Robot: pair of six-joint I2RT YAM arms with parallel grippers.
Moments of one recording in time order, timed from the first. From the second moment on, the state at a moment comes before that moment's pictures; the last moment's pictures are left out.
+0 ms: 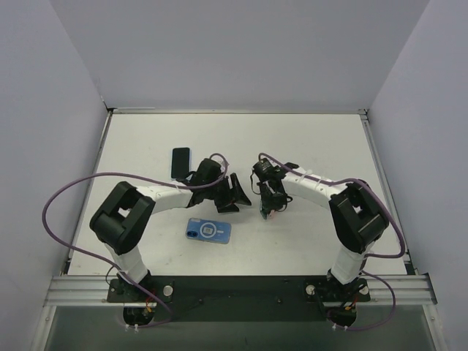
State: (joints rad) left arm -0.62 1.75 0.92 0.01 0.44 -0.98; right arm 0.66 1.76 1.10 -0.68 0.15 0.44
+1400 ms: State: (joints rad) left arm -0.80 1.76 1.11 -0.22 0.14 -0.63; right arm 0.50 1.77 1.05 -0.60 -0.29 0.54
